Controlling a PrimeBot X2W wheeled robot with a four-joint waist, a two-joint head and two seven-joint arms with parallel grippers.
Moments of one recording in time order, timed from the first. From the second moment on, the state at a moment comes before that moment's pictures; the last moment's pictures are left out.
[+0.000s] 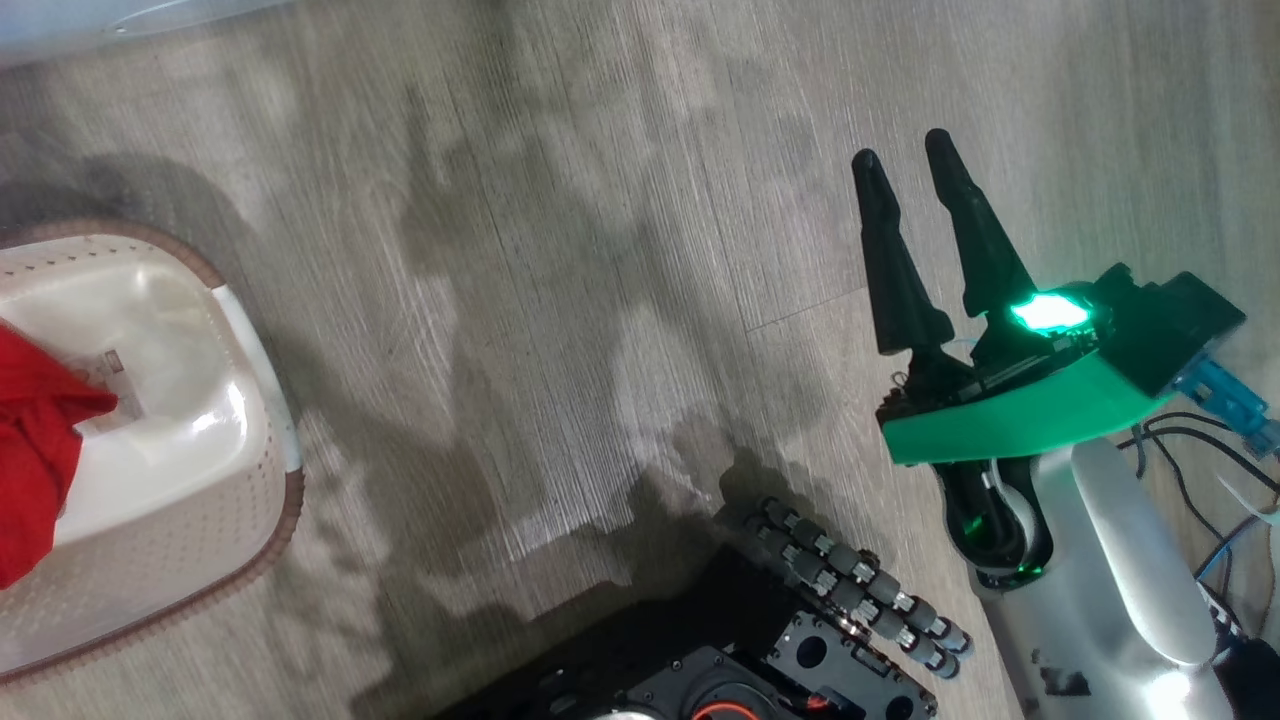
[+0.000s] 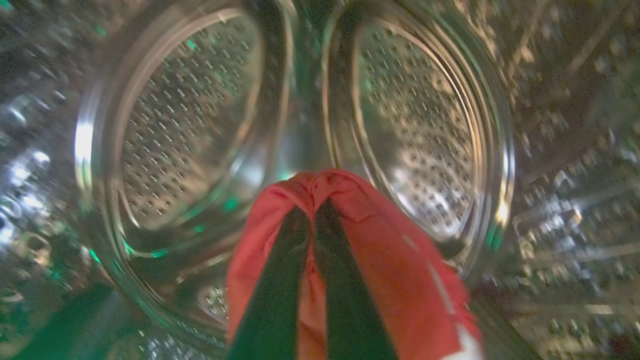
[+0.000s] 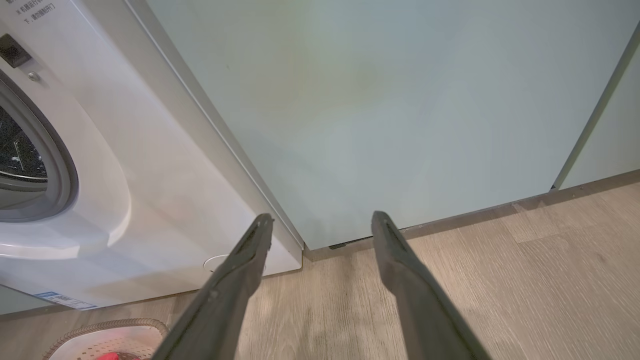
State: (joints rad) left arm -1.56 0.52 0.04 0.58 0.08 -0.05 -0.26; right arm -0.35 -0.05 0.24 0.04 0.54 0.13 -0.26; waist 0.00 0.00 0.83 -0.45
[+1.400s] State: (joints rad) left arm -1.33 0.49 -0.08 0.82 -0.02 -0.06 -0.26; right arm -0.36 -0.05 0.19 0.02 0.48 0.13 -0.26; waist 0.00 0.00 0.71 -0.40
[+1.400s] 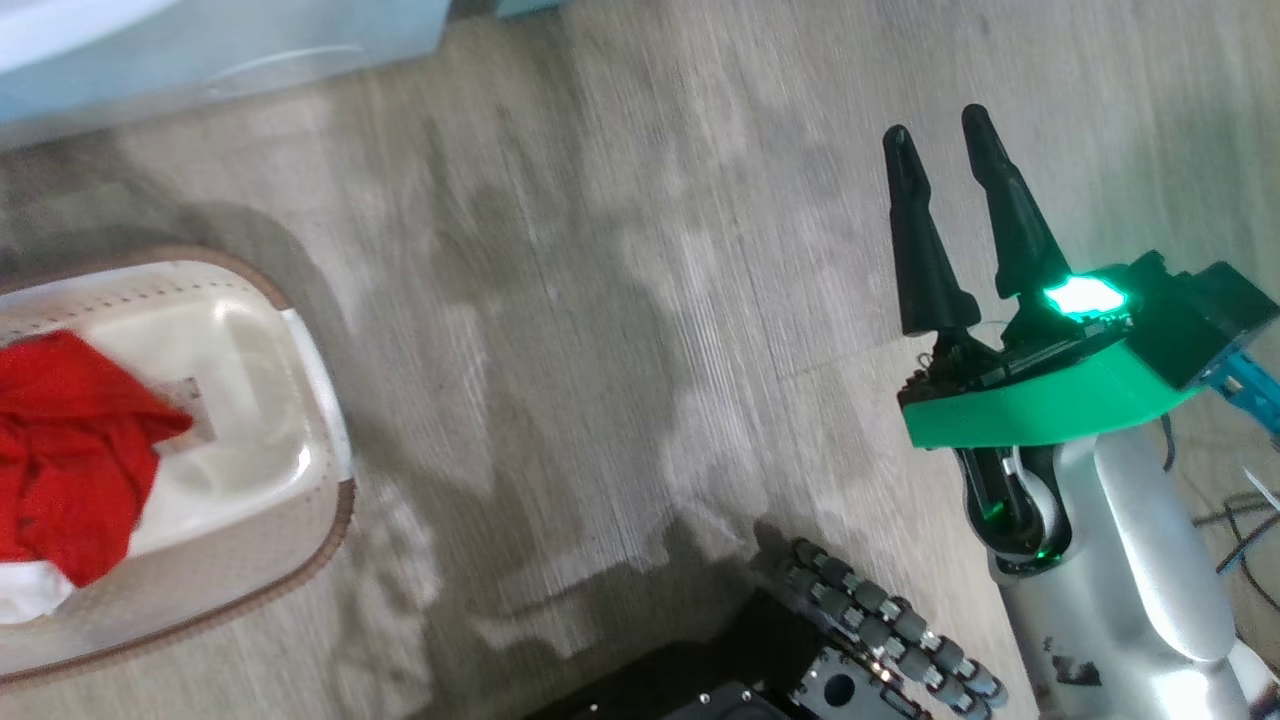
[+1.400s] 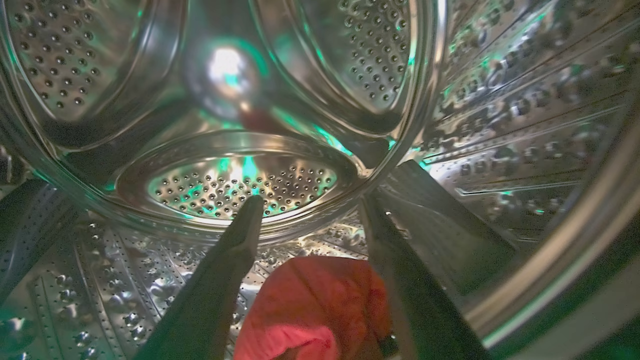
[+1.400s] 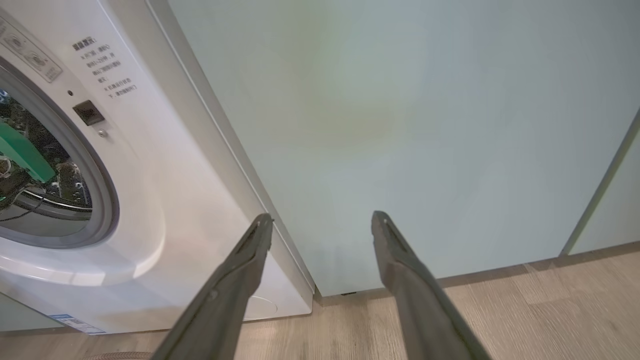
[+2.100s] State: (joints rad) left arm -0.73 0.31 -0.06 0.56 -0.10 -0.04 -0.26; right arm -0.25 -0.05 0.13 0.07 0.35 0.13 -0.26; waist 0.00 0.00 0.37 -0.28
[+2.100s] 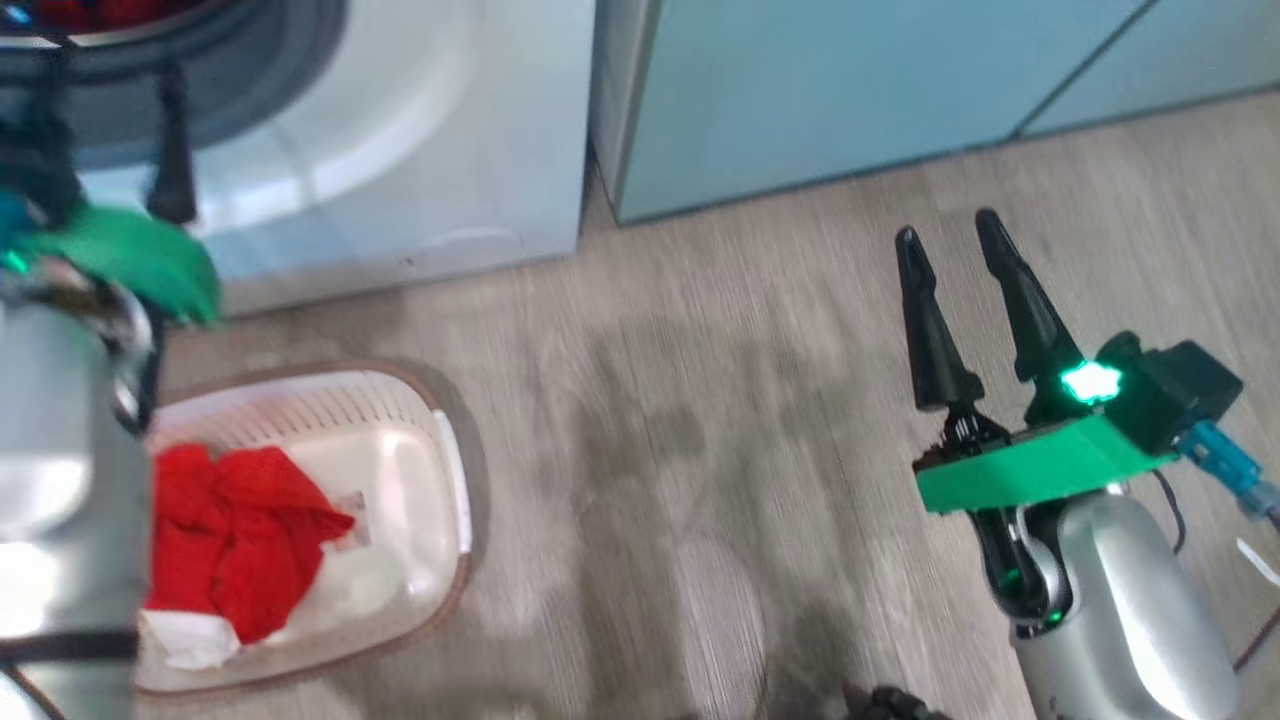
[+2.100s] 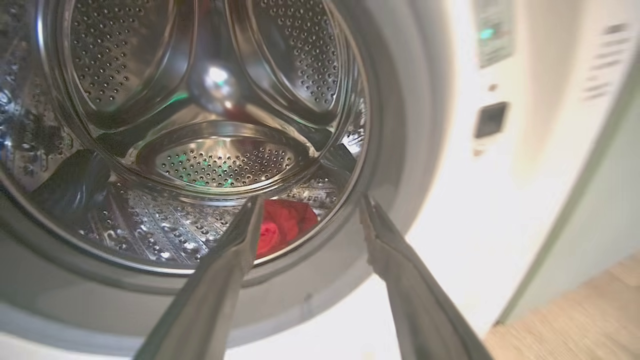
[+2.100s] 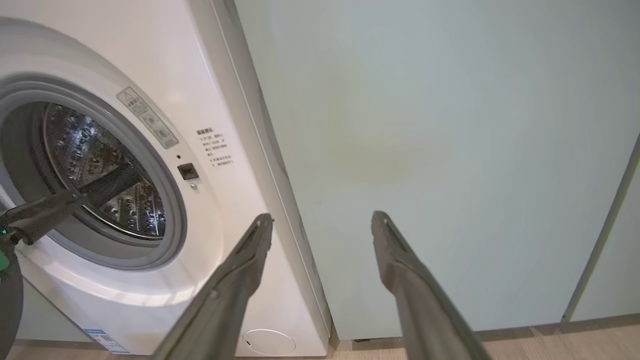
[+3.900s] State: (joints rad) left arm 0.01 0.06 0.00 0.14 -0.04 0.06 -0.26; right arm -0.04 -0.05 0.10 0.12 0.29 0.13 -0.26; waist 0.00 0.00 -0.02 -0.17
